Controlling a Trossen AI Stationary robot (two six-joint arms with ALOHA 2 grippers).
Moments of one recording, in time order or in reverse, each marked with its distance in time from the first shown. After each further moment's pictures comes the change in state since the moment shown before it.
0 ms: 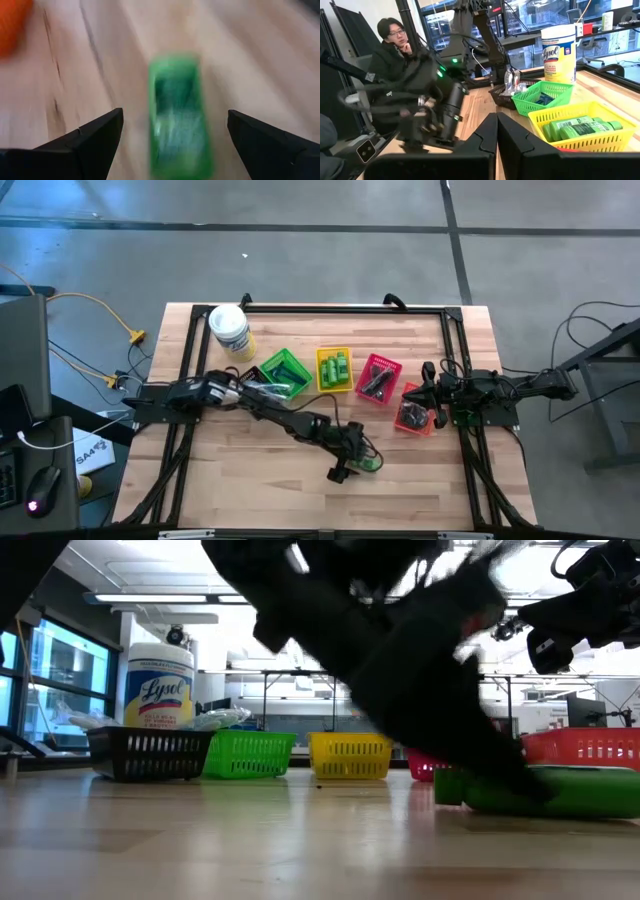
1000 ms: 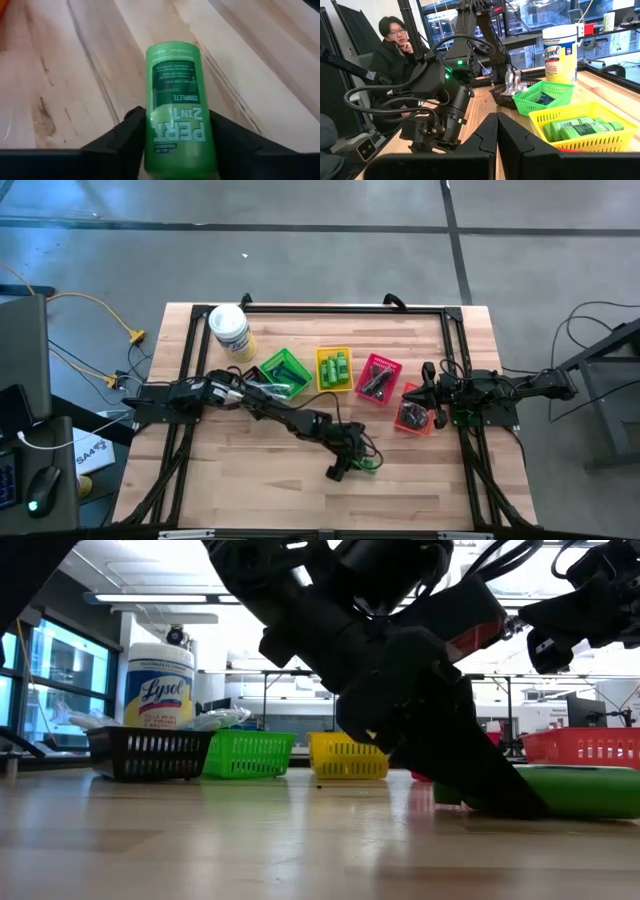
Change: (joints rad) left arm 0.014 0.029 -0.003 -0.015 0.077 0.038; right arm 0.000 0.000 0.000 -0.007 -0.002 -0.011
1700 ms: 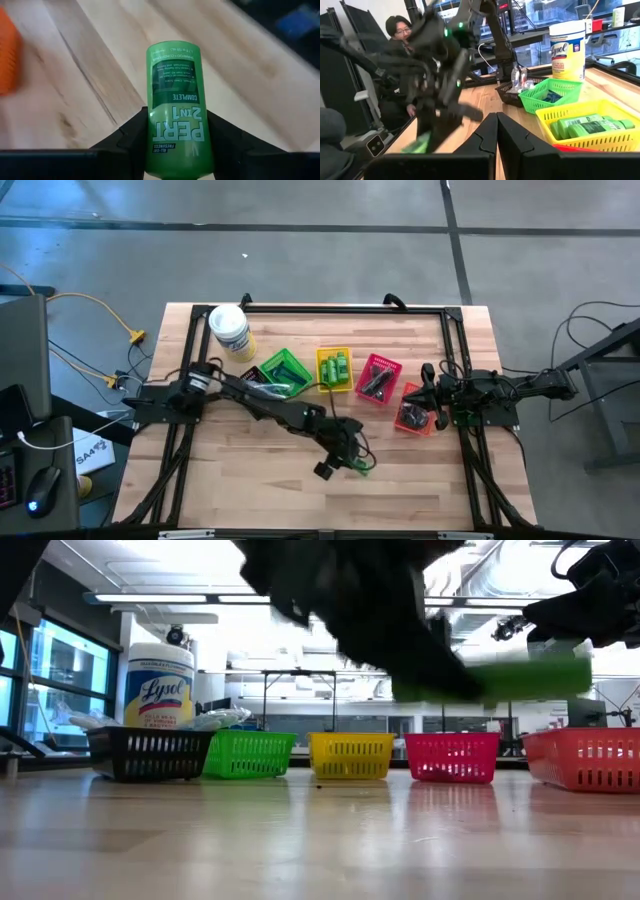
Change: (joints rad) left arm -0.001 -0.167 -0.008 -0.193 0.057 0.149; right arm 0.000 0.000 0.000 -0.005 -0.030 0.011
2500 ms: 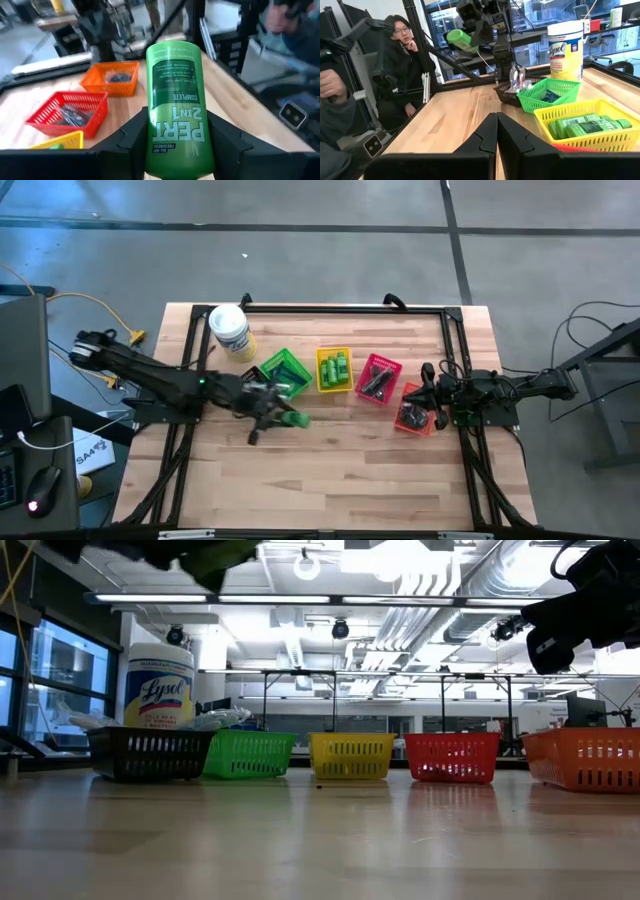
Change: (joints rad) left arm -0.001 -1.005 -0.882 0.363 -0.234 -0.161; right arm 0.000 0.005 0.000 0.006 0.003 0.000
